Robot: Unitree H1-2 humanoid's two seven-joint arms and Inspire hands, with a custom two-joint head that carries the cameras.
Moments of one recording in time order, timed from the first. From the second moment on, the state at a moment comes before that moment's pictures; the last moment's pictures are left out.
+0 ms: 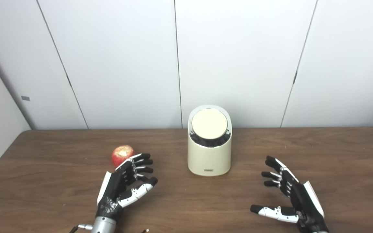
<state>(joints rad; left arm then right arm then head) -0.10 0.12 0.07 0.09 -0.05 -0.24 -0.11 -0.04 -0.12 0.02 -0.07 -0.16 -0.13 0.04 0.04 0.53</state>
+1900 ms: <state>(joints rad) -0.23 0.13 0.06 0.28 -0.05 -0.36 -0.12 -0.66 -0.19 0.14 0.04 -0.45 0.33 0.08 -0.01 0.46</state>
